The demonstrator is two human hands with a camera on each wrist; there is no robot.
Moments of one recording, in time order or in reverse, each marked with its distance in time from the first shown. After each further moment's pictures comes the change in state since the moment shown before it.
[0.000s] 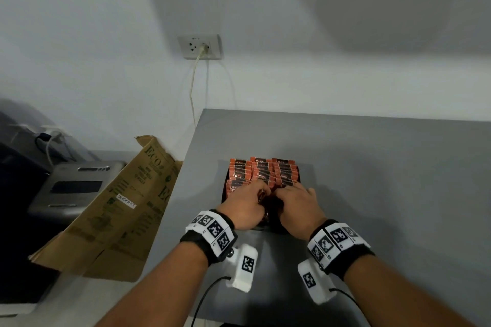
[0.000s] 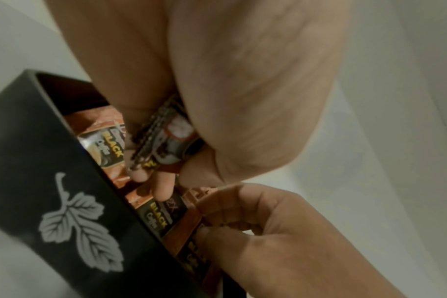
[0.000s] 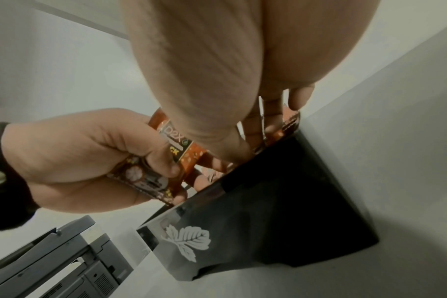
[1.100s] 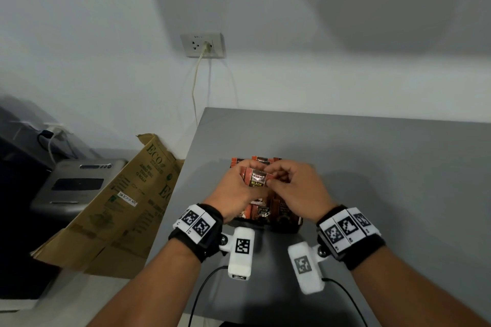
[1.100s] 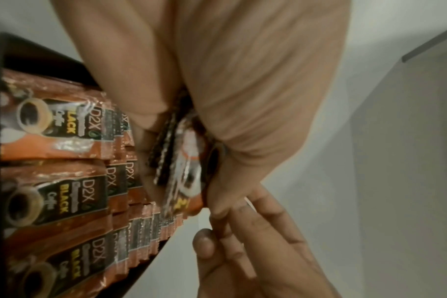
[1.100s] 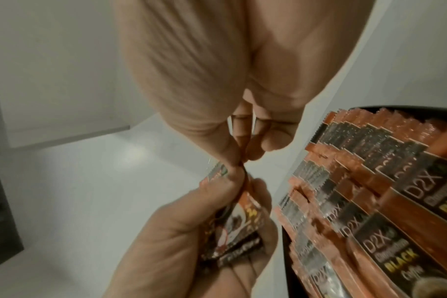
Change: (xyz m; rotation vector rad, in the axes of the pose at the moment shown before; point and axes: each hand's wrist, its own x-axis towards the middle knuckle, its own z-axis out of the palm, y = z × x) left_hand 0.001 -0.006 -0.012 -0.799 0.181 0.133; right_hand 0.009 -0.027 -0.049 0.741 0.178 0.017
